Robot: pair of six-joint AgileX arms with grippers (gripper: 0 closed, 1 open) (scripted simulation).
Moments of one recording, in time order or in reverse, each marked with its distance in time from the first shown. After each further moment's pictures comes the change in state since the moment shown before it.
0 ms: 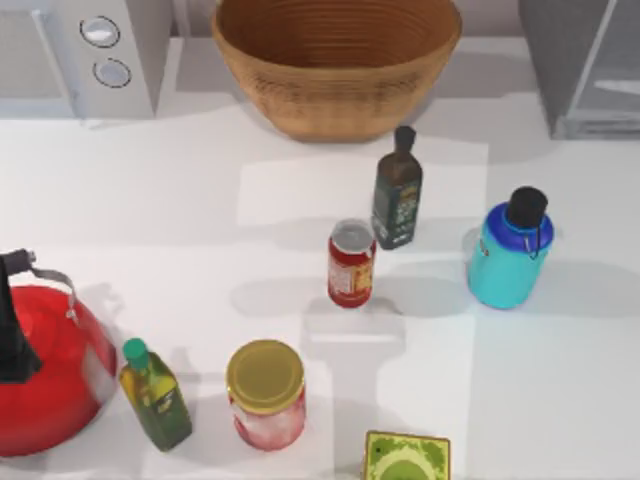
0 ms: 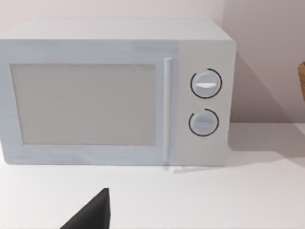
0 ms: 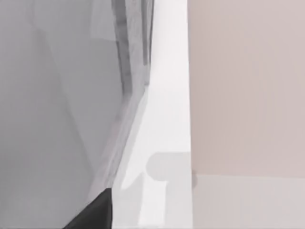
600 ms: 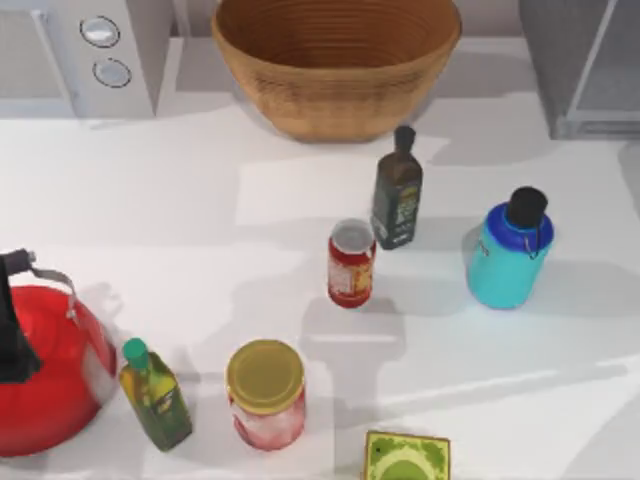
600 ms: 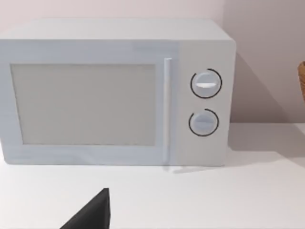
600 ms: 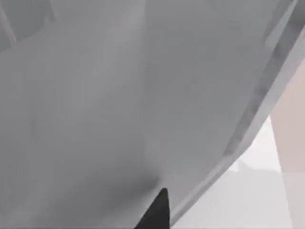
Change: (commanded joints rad) left arm 0.000 0.000 0.000 0.000 0.000 0.000; right arm 0.353 -0.075 -0.115 0.146 0.282 0.245
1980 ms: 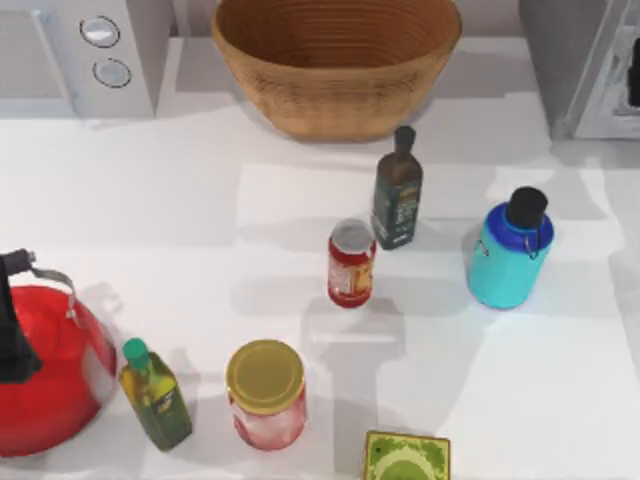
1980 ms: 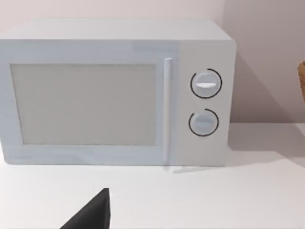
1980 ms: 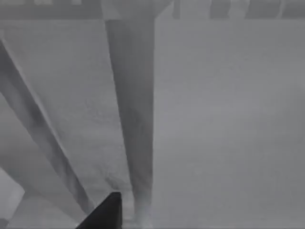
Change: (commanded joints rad) left arm 0.000 0.000 0.000 0.000 0.000 0.000; right arm 0.538 0.118 0.116 0.153 0.451 0.381
